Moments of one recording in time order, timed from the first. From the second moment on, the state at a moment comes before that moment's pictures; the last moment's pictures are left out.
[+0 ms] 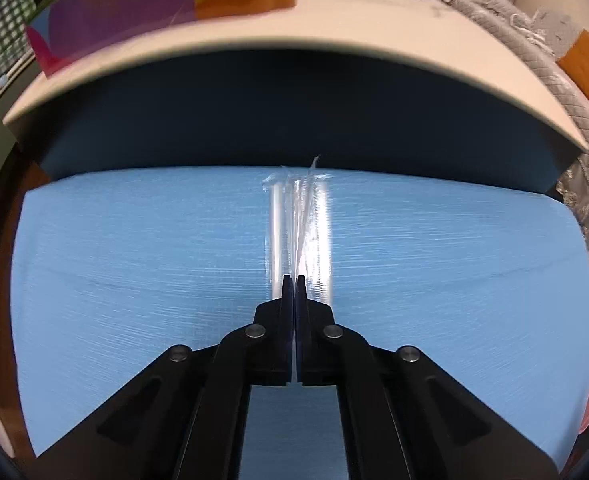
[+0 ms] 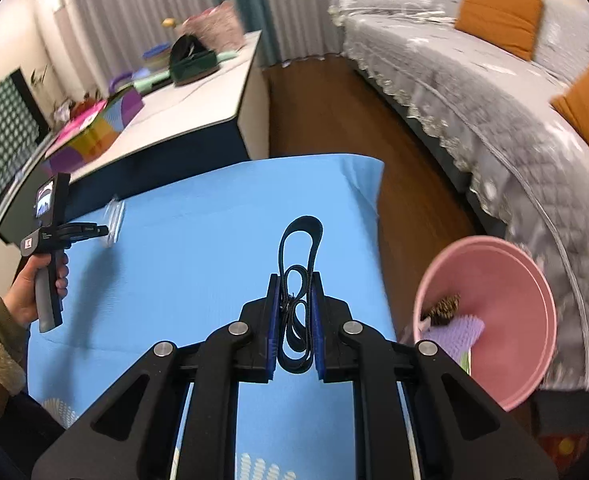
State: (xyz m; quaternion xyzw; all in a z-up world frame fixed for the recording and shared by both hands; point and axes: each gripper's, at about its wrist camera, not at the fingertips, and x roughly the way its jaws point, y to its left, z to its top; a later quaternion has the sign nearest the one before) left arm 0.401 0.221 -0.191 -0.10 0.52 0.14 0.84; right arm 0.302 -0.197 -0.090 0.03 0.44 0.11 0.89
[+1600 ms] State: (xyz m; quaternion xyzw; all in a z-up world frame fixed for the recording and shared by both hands) left arm 0.268 -0.174 -0.040 0.05 0.41 -0.13 0.90; right arm 0.240 -0.364 -0.070 0.14 0.37 0.05 0.92
